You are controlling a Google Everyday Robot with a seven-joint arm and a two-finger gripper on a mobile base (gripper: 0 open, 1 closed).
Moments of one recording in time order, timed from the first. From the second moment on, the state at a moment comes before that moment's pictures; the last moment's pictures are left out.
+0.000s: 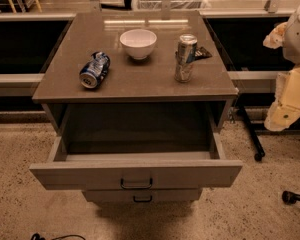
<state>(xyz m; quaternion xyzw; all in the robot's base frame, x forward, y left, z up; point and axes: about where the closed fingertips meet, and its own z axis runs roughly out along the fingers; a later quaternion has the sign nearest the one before) 0.438 -0.217 0.976 -0.60 0.78 -0.03 0.16</state>
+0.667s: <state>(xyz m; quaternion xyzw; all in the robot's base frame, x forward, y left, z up) 0.434 -0.204 0.922 -0.61 0.78 0.02 0.13</state>
